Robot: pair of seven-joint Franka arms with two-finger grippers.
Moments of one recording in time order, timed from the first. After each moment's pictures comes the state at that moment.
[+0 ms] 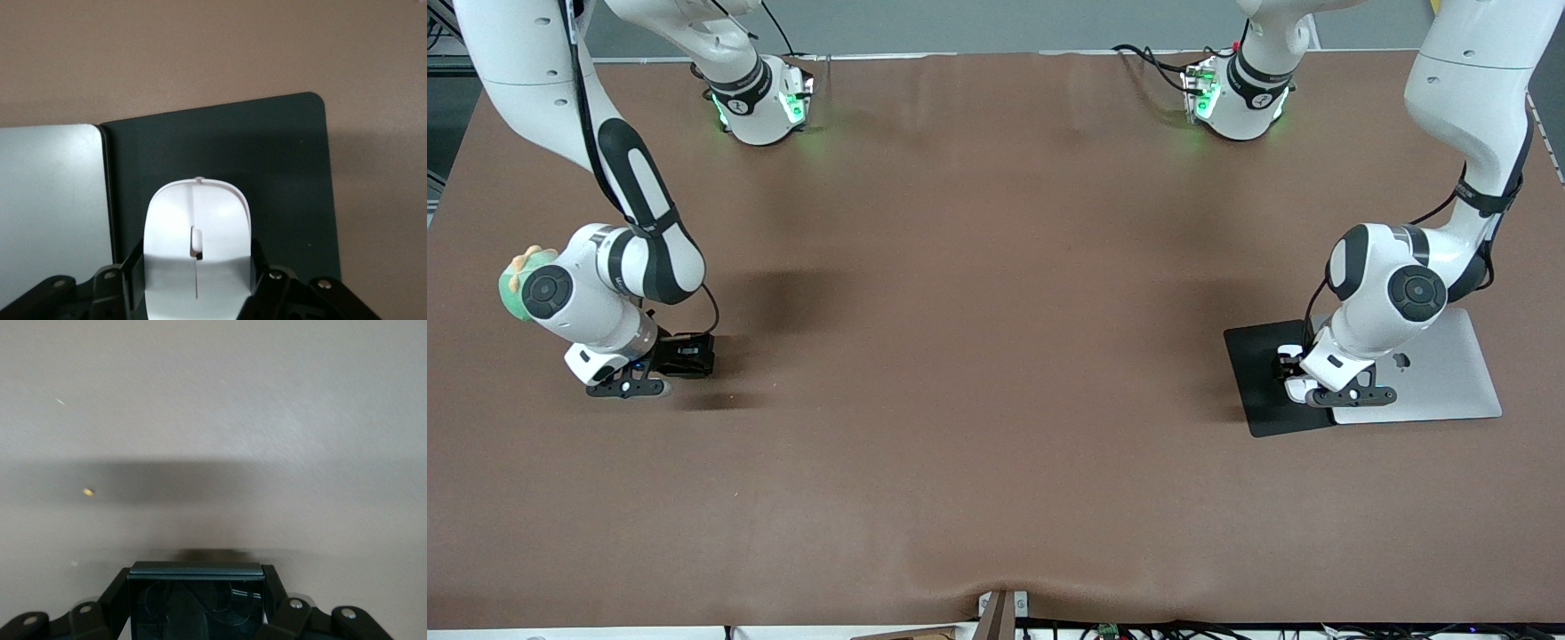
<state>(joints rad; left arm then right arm) 0.16 0.49 -0.17 -2.05 0.22 2.59 -0.16 0.09 0.47 -0.20 -2.12 0.17 2.61 -0.26</state>
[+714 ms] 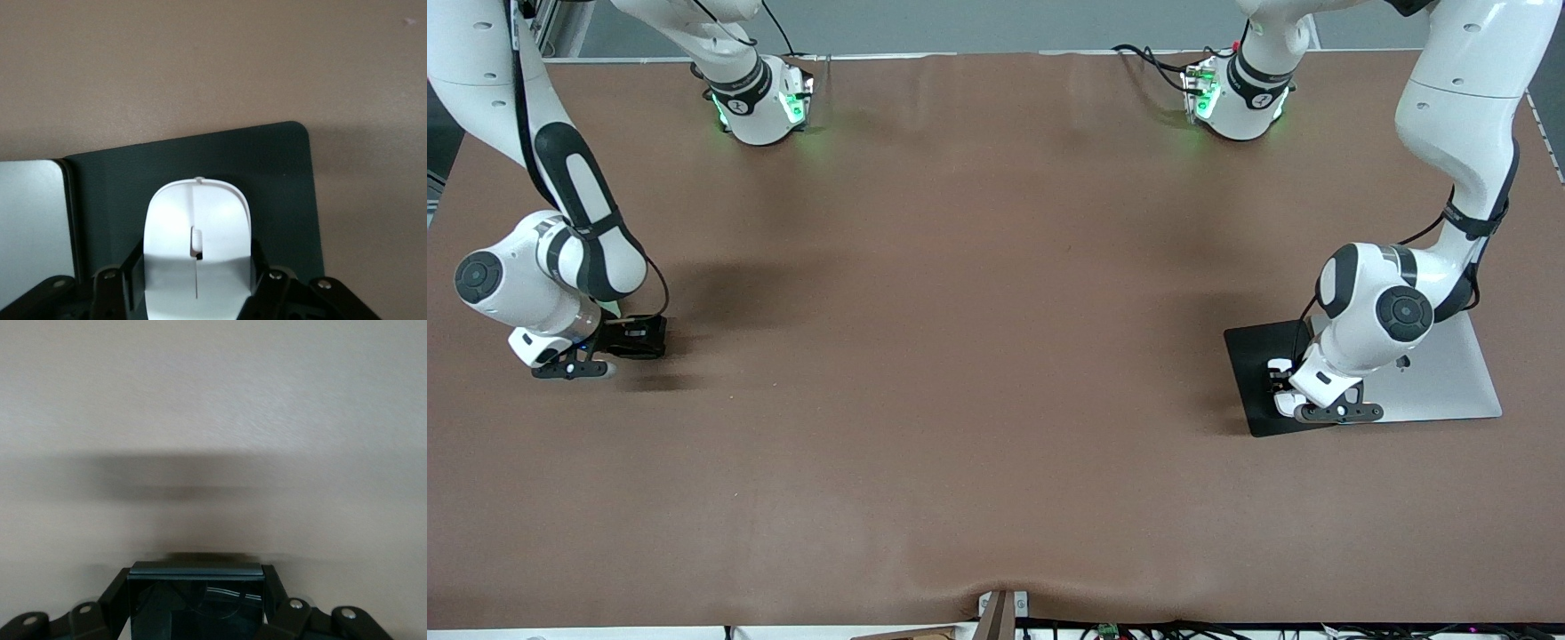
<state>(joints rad) 0.15 0.57 -0.18 -1.96 0.22 2.59 -0.16 -0.10 0.47 -0.20 -2.15 0.17 2.60 -0.44</state>
